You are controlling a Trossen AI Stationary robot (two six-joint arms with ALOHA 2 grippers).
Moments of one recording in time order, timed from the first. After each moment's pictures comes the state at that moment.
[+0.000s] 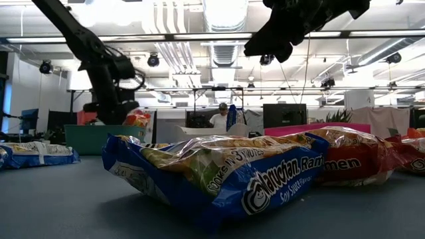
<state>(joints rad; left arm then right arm) 1.03 1.43 0.80 -0.42 -0.08 -0.01 0.04 1.29 0.84 -0.01 0.05 0.08</state>
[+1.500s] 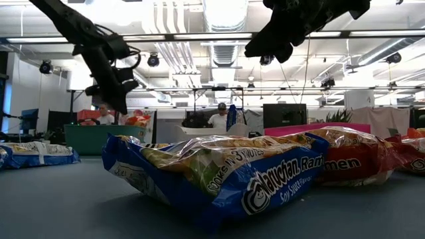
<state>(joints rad) 1.02 1.26 0.85 -0.45 -0.05 0.04 0.04 1.29 0.84 -0.02 0.05 0.07</state>
